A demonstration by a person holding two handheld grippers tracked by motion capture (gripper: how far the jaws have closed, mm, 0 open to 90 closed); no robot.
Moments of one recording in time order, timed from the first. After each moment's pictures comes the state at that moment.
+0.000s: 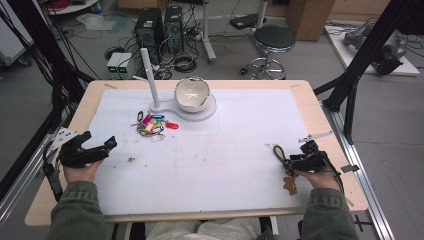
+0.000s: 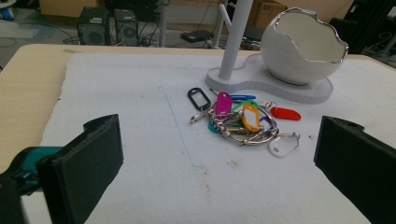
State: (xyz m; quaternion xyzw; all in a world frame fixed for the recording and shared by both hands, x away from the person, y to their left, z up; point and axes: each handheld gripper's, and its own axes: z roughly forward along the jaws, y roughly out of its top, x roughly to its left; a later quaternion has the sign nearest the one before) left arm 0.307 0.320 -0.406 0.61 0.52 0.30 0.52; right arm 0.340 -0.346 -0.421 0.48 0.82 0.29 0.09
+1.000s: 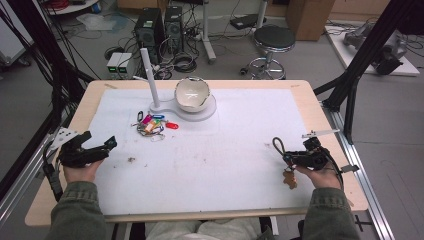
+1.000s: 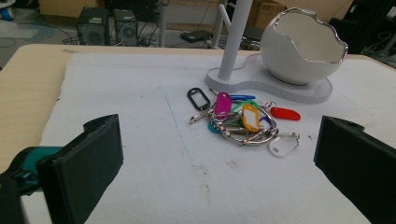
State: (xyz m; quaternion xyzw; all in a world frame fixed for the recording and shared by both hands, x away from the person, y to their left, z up) left arm 0.307 0.320 -0.406 0.61 0.52 0.30 0.52; right arm 0.337 -0.344 -0.402 0.48 0.80 0.35 0.08
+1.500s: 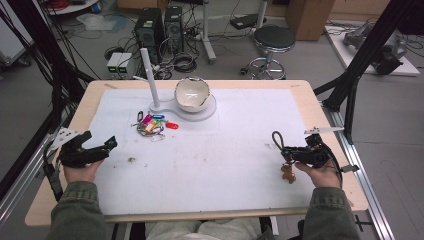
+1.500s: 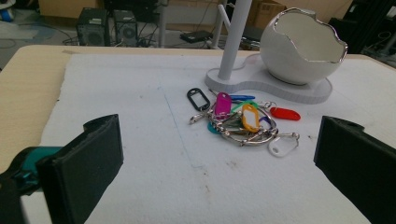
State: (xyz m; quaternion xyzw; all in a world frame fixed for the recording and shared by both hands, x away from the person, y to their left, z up) left arm 0.308 0.319 -0.407 0.61 0.52 0.30 0.52; right arm 0.336 -0.339 -0.388 0.48 0.78 0.39 0.08
